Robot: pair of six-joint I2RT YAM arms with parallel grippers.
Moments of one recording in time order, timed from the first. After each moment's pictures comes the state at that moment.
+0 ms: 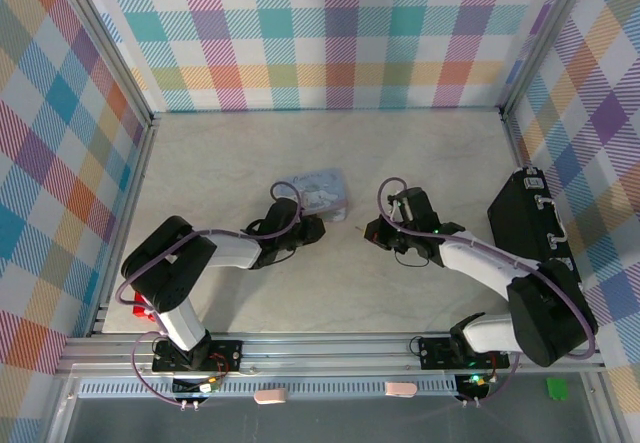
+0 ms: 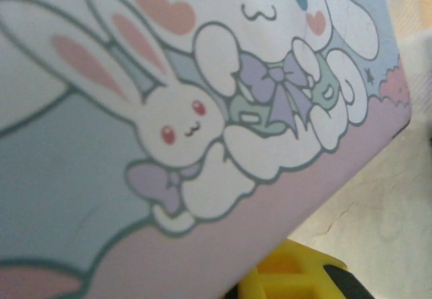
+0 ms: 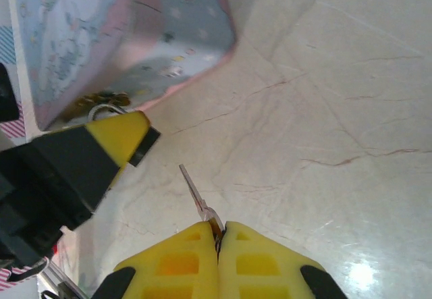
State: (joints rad) left arm -0.64 1.72 0.68 0.42 0.15 -0.85; right arm 0.49 1.32 0.62 -0.12 -0.38 0.84
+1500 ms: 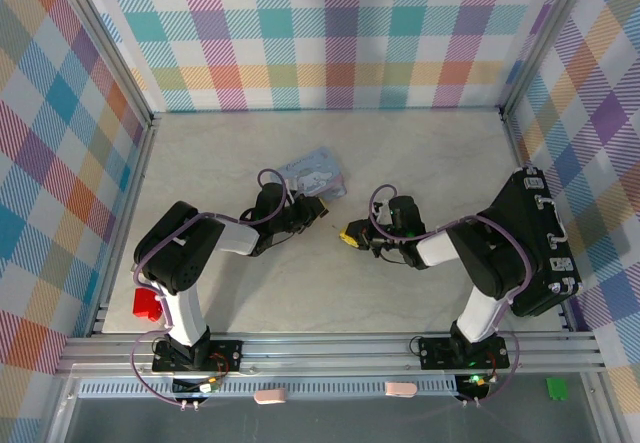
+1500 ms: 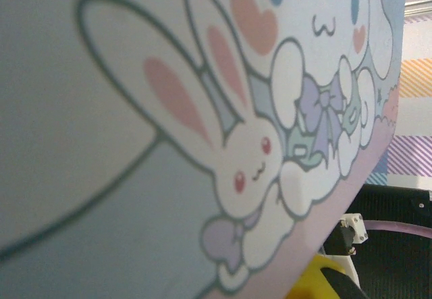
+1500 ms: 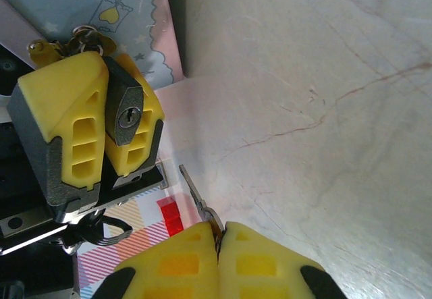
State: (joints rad) left arm -0.52 1.84 0.74 0.65 0.38 -1.18; right arm 0.48 1.75 0.52 0.68 -0.69 1.31
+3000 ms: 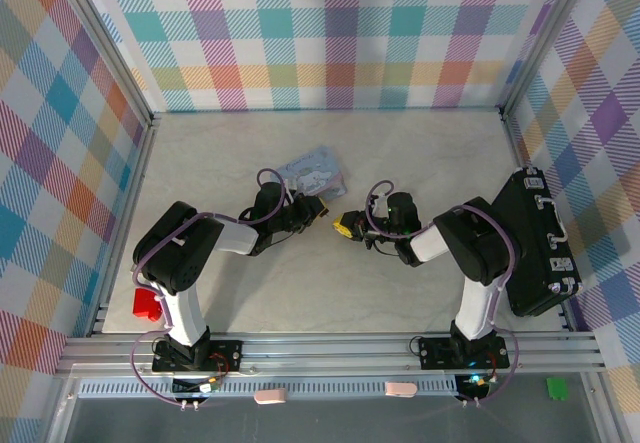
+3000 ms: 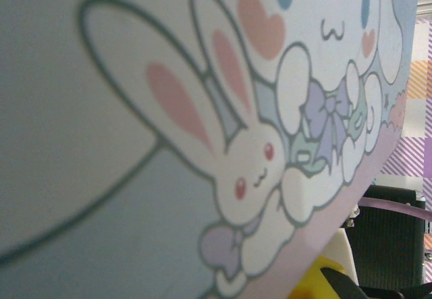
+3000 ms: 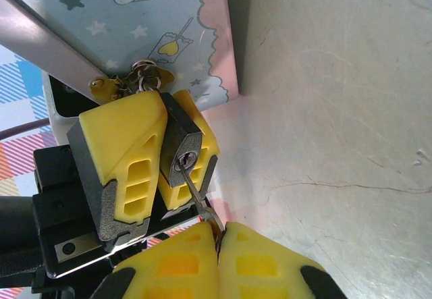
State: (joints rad) left arm -0.52 1.83 0.74 0.65 0.40 -1.21; right arm 0.48 1.87 0.57 0.92 -0.72 1.44
